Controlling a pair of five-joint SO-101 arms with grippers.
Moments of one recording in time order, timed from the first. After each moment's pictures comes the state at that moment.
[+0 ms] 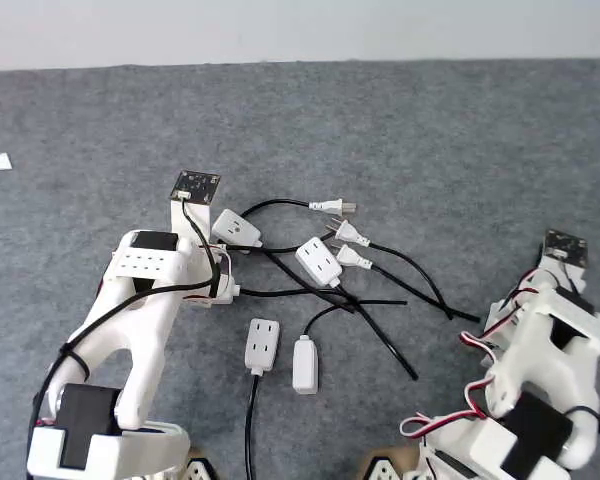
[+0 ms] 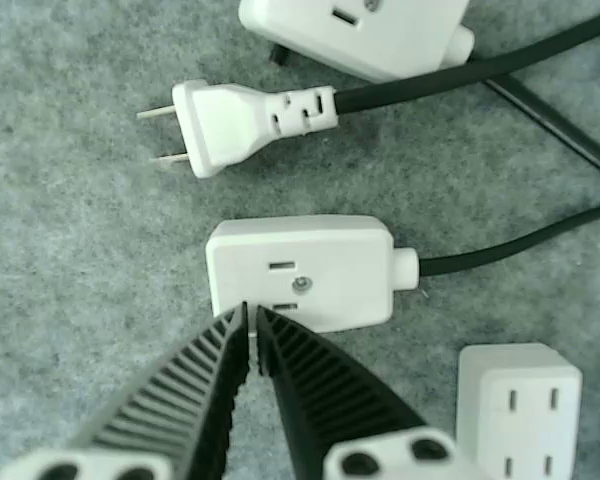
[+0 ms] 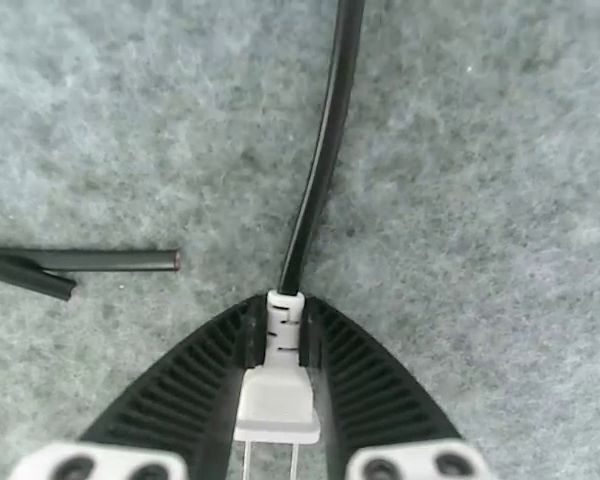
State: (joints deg) left arm 1.8 -5.0 40.0 60.5 1.1; right arm 33.4 -7.4 48.2 49.0 14.5
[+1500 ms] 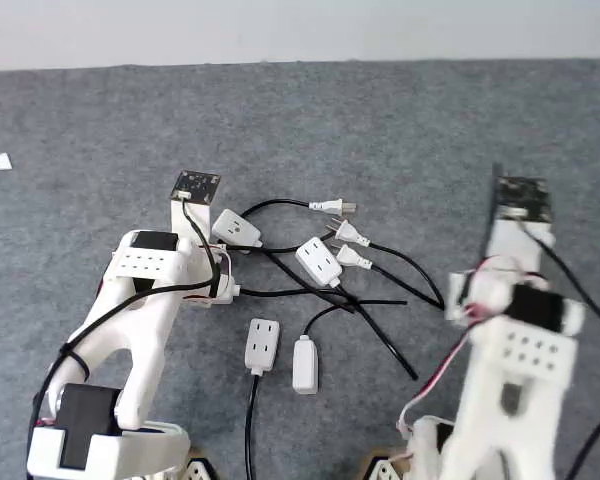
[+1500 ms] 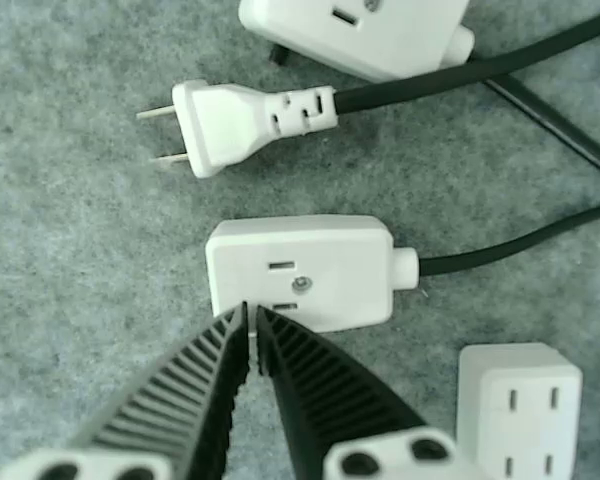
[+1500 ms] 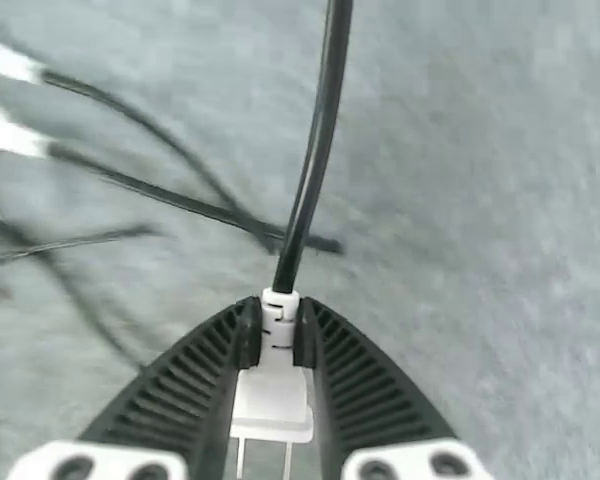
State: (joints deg) left arm 1.8 -5.0 40.0 60.5 0.3; right arm 12.0 -45.2 44.2 72.9 10.7
